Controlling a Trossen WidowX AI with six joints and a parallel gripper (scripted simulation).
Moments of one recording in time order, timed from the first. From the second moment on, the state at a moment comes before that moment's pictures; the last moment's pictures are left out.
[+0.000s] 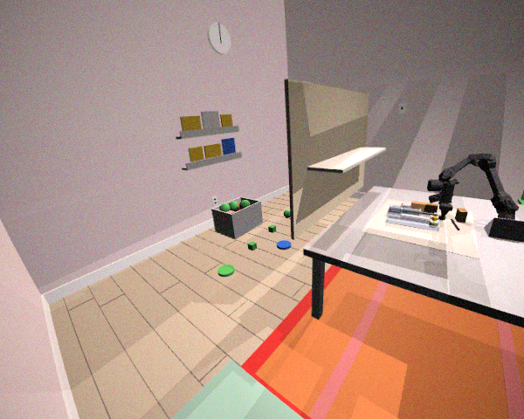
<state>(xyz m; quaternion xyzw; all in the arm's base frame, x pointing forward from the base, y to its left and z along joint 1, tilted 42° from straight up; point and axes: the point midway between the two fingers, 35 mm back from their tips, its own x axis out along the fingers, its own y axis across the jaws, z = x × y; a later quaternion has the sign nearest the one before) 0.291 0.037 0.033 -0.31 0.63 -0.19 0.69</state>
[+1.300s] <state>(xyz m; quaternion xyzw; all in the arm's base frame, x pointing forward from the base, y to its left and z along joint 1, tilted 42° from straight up) 0.303 0.039 0.032 -0.31 0.63 -0.19 0.68</state>
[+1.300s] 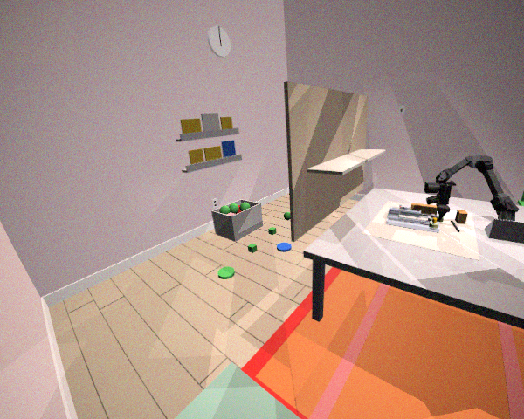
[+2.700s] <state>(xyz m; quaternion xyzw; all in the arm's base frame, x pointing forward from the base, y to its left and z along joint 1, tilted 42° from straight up) 0.318 0.042 0.033 -0.31 0.63 -0.19 0.68</state>
